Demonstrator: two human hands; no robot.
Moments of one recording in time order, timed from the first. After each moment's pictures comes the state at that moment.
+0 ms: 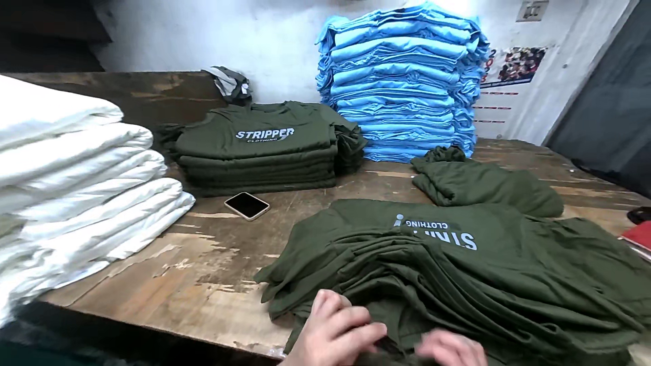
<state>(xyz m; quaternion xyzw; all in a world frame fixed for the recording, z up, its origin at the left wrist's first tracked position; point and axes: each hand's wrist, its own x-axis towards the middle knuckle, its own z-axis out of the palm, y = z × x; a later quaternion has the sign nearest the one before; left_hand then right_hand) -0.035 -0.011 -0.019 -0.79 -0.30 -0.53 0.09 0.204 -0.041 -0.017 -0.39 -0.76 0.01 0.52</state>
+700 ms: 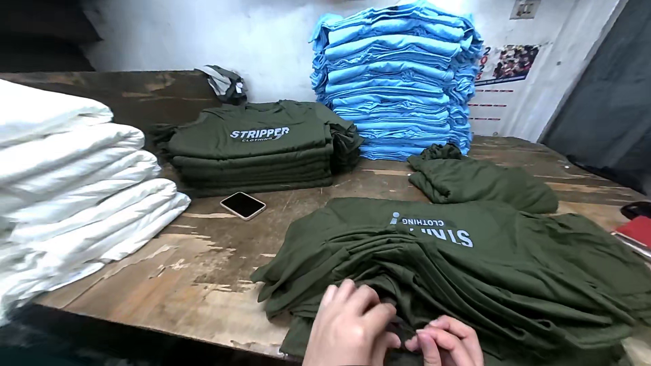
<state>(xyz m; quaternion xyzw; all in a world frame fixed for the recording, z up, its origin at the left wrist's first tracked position) 0.005 -0.036 0.049 -0.78 -0.48 -0.40 0.03 0.179 -0.034 -0.013 -0.34 -0.60 0.20 0.70</state>
